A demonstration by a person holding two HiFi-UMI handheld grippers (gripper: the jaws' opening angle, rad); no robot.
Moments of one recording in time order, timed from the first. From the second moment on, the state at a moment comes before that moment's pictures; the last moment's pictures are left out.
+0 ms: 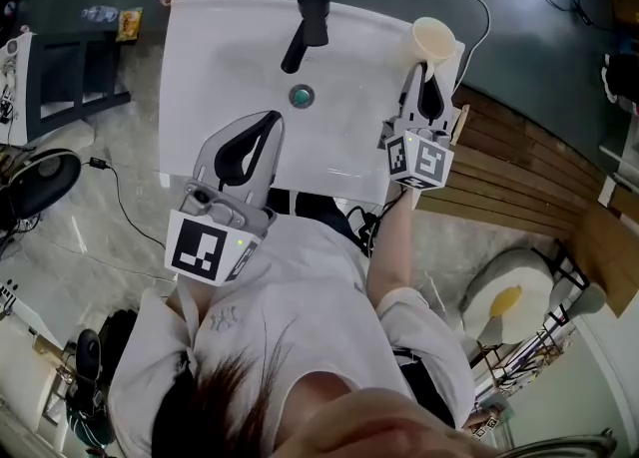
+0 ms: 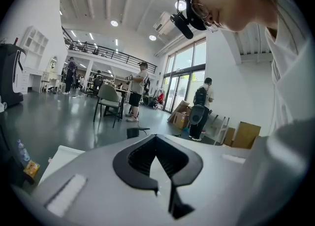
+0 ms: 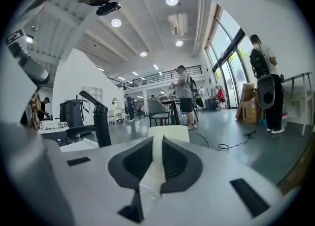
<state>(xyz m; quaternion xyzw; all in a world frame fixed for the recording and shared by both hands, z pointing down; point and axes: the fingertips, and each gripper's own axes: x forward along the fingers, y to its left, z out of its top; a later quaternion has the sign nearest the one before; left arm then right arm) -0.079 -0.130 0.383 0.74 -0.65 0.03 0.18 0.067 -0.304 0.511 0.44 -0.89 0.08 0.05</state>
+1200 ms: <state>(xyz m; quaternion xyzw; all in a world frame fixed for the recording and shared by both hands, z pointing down) -0.072 -0.136 0.378 0.74 -0.65 0.01 0.17 0.058 -0.290 0.540 0.44 -0.89 0.07 0.10</state>
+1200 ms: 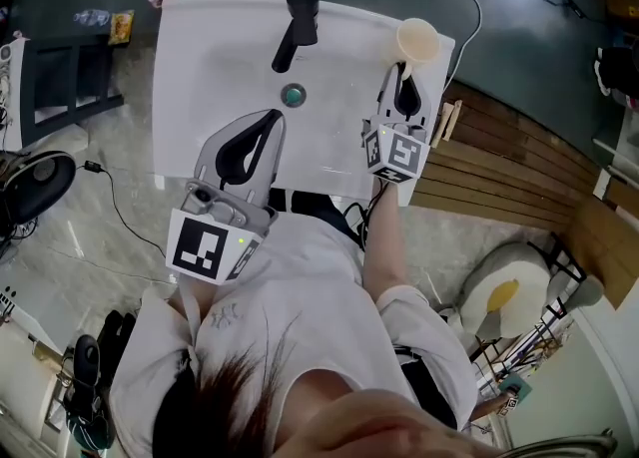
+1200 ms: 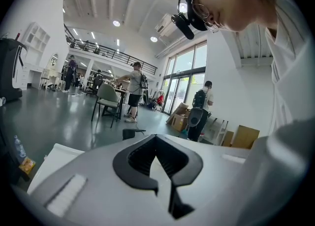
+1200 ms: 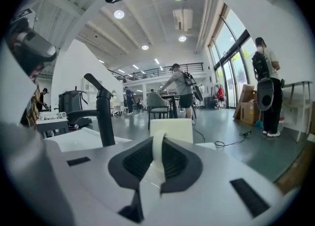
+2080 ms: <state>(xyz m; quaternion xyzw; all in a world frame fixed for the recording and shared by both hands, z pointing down) -0.077 -0.126 0.371 0.75 -0.64 0.00 0.16 0.062 -0.285 0.558 0.45 -0.88 0.05 0.12</state>
